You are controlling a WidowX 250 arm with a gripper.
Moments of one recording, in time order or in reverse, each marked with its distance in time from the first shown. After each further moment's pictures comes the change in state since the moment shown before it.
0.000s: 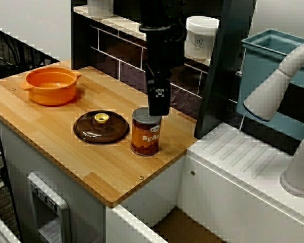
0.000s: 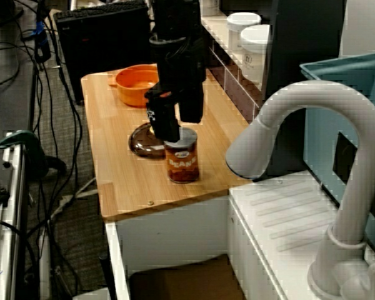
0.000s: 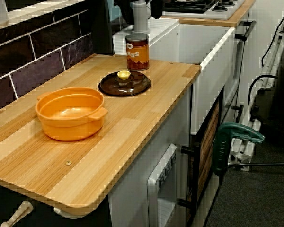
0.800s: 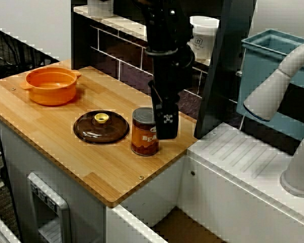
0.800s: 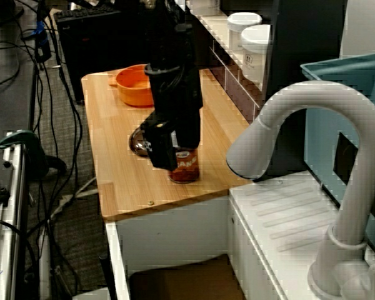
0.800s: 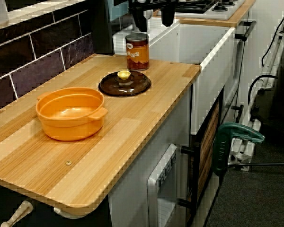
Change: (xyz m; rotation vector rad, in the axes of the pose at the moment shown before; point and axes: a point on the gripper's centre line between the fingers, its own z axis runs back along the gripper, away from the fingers) arm 0.006 -0.023 -0.023 0.014 -0.021 0.025
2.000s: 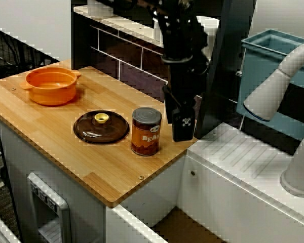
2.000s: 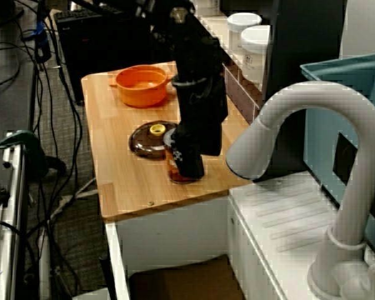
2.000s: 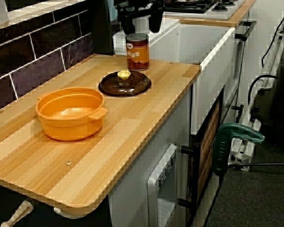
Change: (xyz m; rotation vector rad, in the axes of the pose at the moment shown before) arm 0.016 0.023 -0.020 0.008 -0.002 0.071
